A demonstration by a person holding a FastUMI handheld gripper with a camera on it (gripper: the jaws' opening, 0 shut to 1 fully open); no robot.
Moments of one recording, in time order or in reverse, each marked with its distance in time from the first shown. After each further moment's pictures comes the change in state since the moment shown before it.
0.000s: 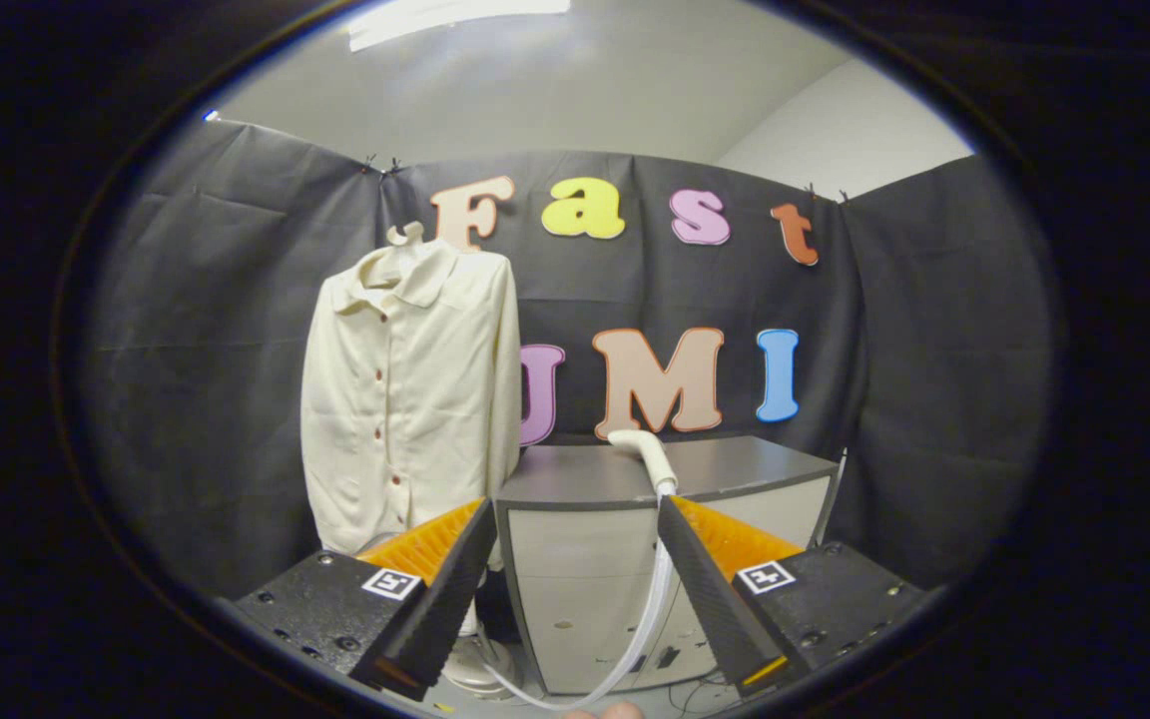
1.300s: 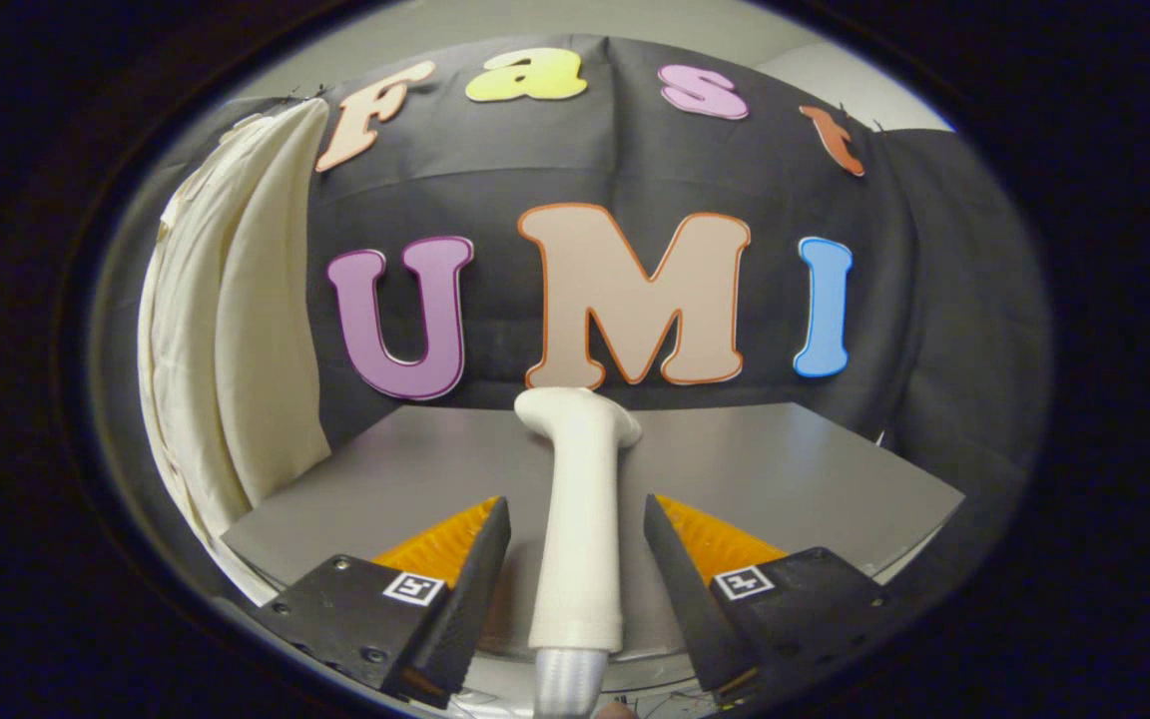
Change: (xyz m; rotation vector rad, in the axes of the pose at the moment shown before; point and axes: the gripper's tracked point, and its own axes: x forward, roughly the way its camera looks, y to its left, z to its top) arm 0.304 -0.105 -0.080 -0.018 0.255 -0.015
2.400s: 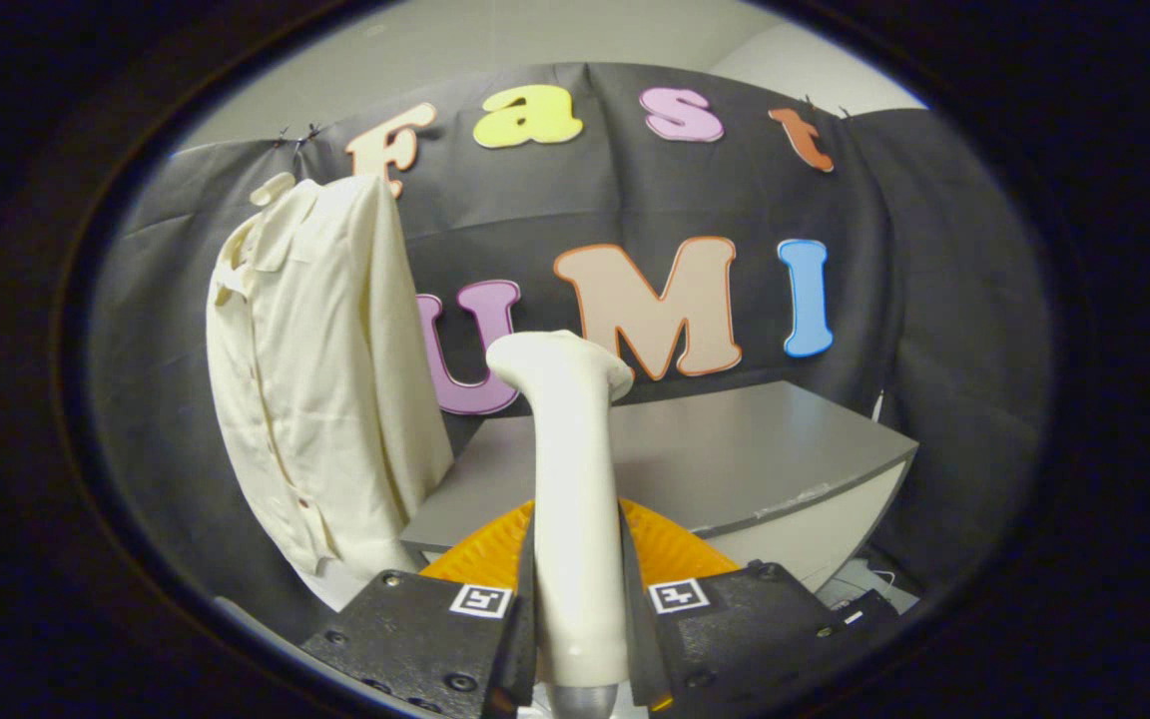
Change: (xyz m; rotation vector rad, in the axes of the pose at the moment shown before) arm -0.164 0.063 0.029 0.118 -0.055 0.024
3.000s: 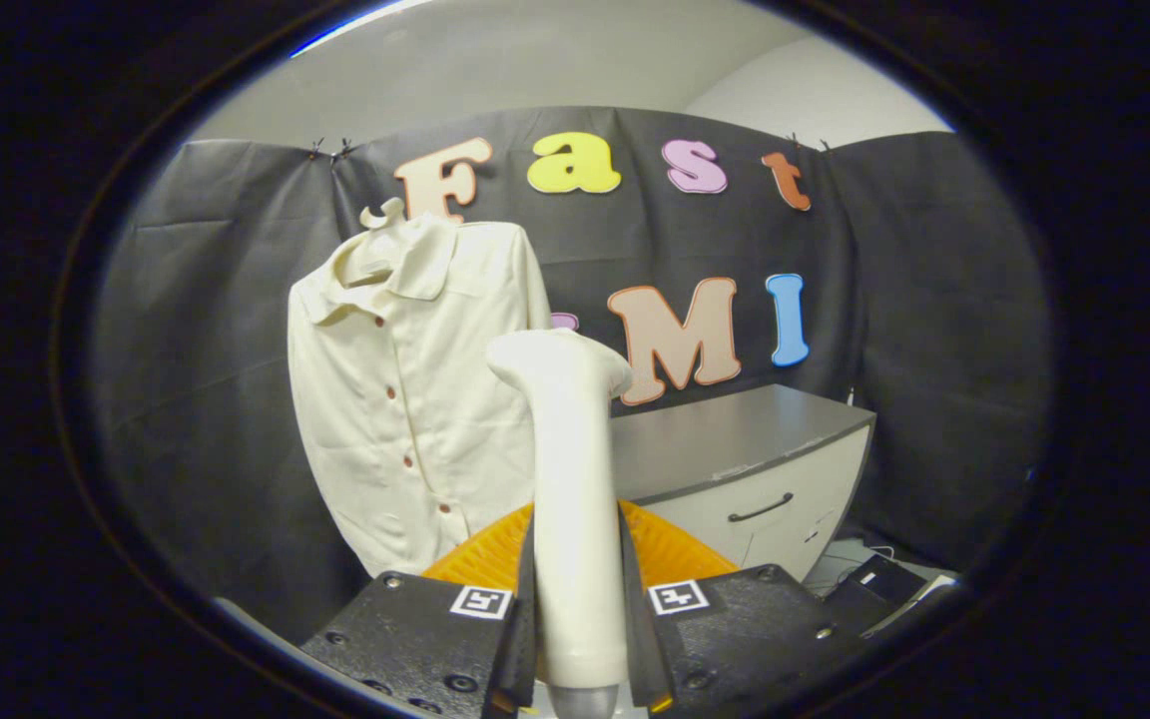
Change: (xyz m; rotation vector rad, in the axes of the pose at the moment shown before) arm -0.129 0.164 -0.003 0.044 -0.048 -0.076
